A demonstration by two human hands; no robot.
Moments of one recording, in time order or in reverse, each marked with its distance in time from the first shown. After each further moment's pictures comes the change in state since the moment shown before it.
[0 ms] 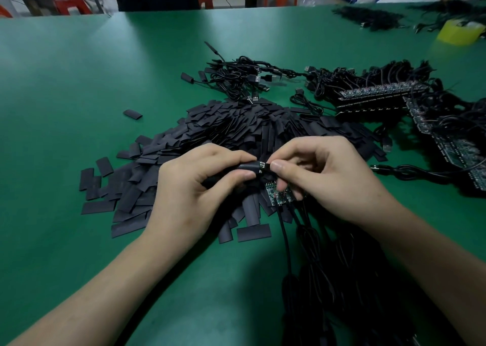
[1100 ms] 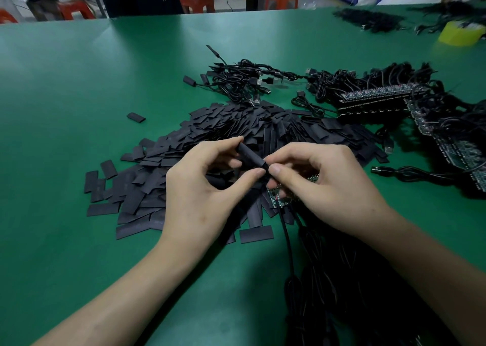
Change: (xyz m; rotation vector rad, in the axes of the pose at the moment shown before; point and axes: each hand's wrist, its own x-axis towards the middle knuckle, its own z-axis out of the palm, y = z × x) left_hand 0.000 0.010 0.013 -0.091 0.141 -0.257; right_hand -0.003 -0.004 0.011 -0.165 0.089 -0.056
